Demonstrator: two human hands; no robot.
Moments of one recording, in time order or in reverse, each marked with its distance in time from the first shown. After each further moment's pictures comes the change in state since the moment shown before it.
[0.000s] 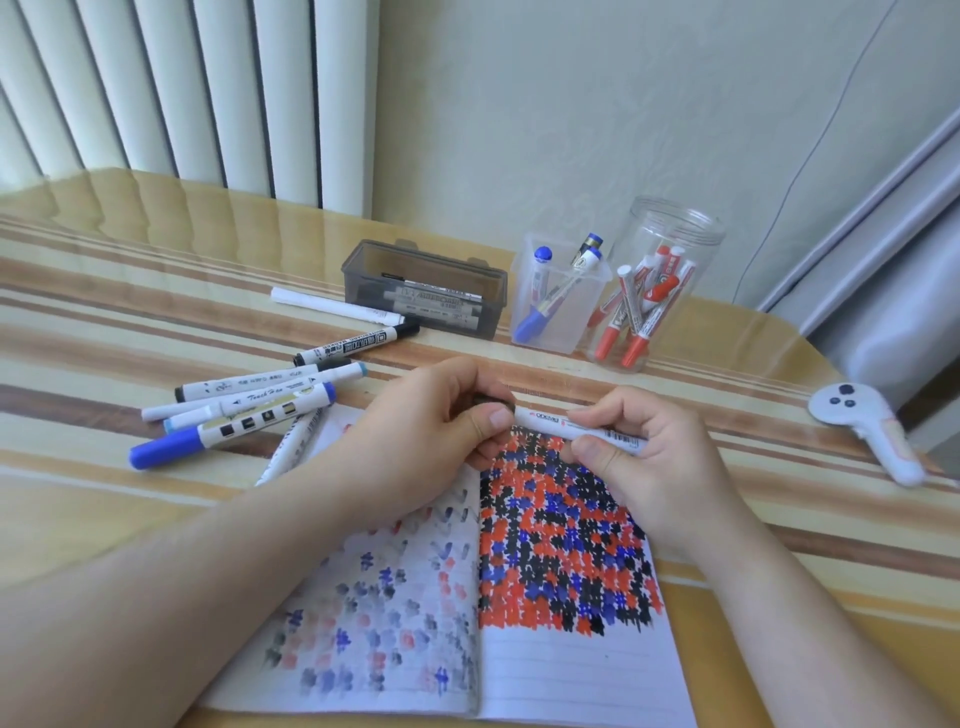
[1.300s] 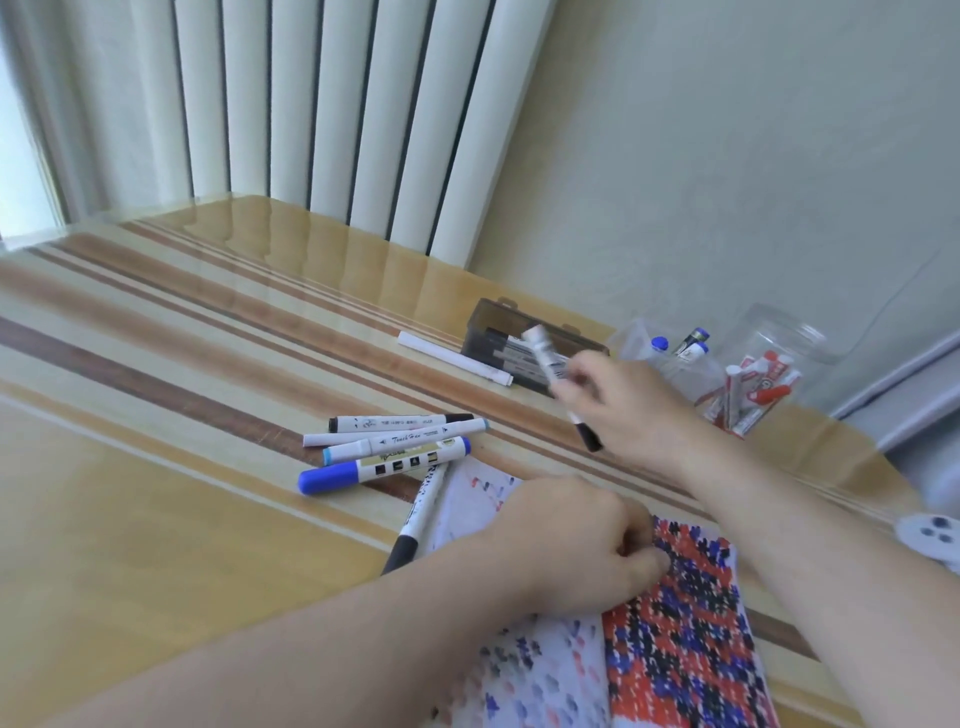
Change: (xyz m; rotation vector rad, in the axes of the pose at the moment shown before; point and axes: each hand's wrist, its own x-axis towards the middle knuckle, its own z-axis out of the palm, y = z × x) left_hand 0.001 -0.008 0.008 0.668 -0.119 0.226; right_hand 0.133 -0.070 0.078 -0.791 -0.238 -0.224
